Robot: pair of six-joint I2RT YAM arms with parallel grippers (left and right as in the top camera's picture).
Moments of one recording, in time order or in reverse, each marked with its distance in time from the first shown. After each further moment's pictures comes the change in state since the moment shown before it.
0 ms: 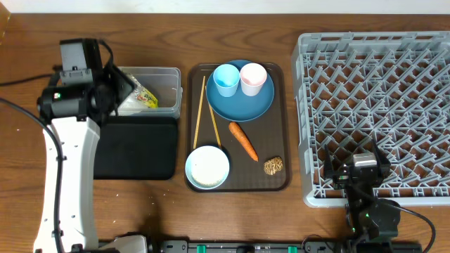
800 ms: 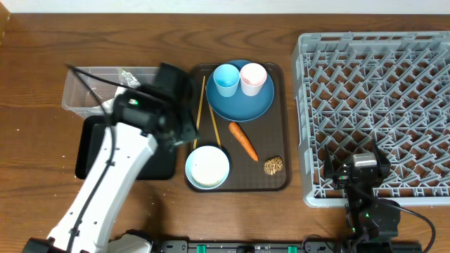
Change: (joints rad) left arm -0.488 0.003 -0.071 -0.238 0.019 0.022; right arm 0.000 0.000 0.000 0.000 0.000 0.000
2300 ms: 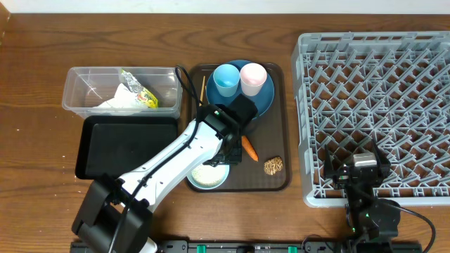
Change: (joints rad) left arm -0.308 0.257 -0.116 0.207 0.023 0.010; right arm 0.000 0.000 0.000 0.000 0.000 0.000
